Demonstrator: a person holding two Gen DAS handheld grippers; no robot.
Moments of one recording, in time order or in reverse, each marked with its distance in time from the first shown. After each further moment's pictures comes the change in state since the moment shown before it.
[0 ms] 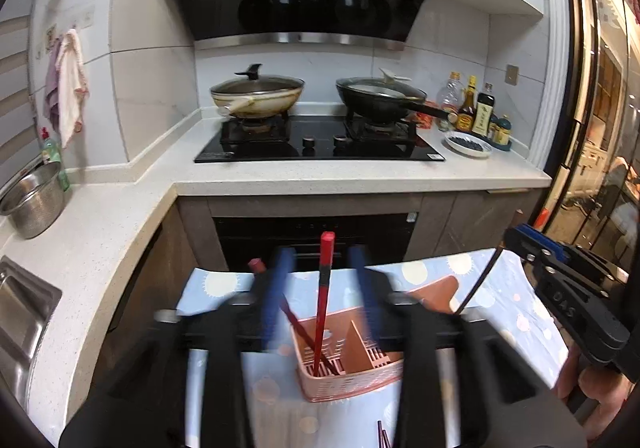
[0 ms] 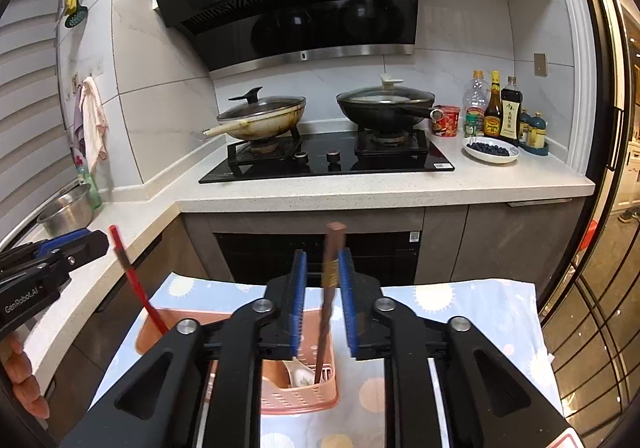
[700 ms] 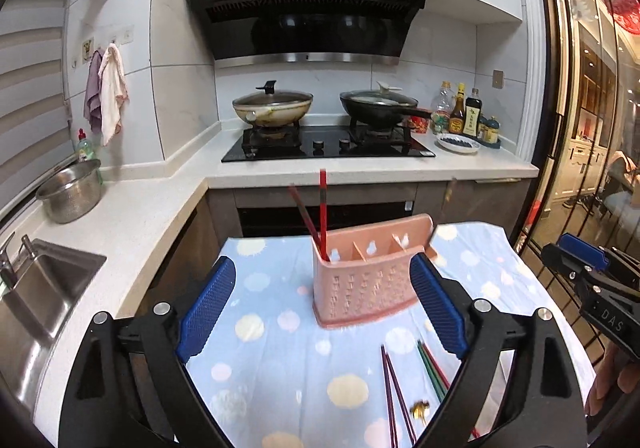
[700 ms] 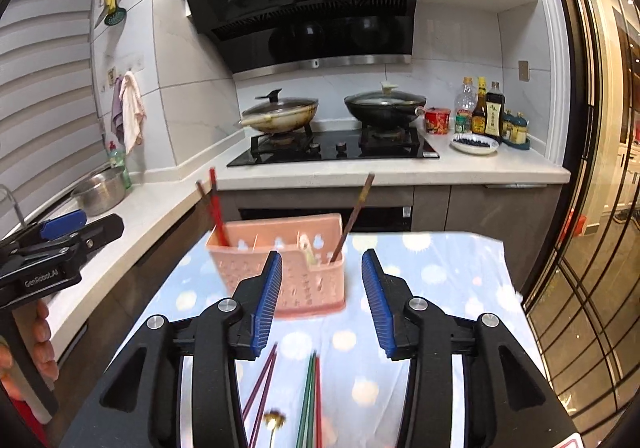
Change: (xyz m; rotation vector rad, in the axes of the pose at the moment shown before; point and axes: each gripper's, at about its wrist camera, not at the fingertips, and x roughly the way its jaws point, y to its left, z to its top) left arm -0.122 0.007 -0.078 0.036 -0.049 0.012; right arm -0.153 0.015 -0.082 -0.020 0.008 0.025
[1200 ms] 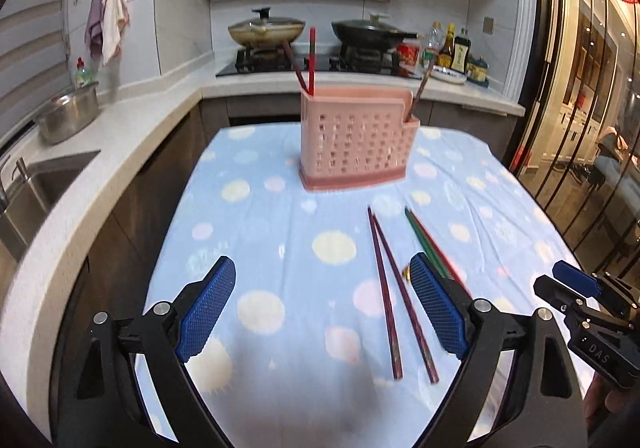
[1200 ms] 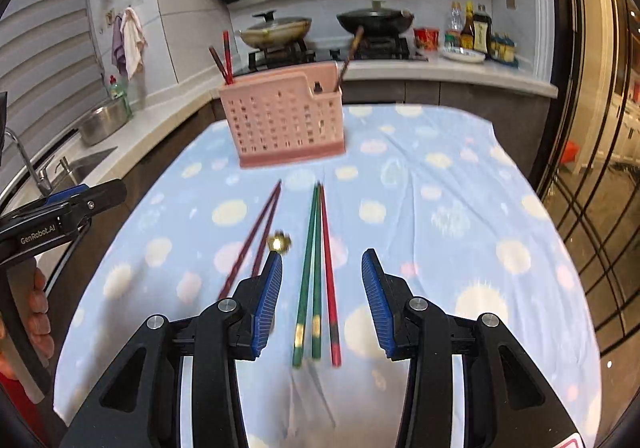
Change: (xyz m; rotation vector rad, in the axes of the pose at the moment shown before) left arm -0.032 -0.005 -0.135 -0.025 0.204 -0.045; right arm -0.042 0.007 -0.153 0.047 0.228 -0.024
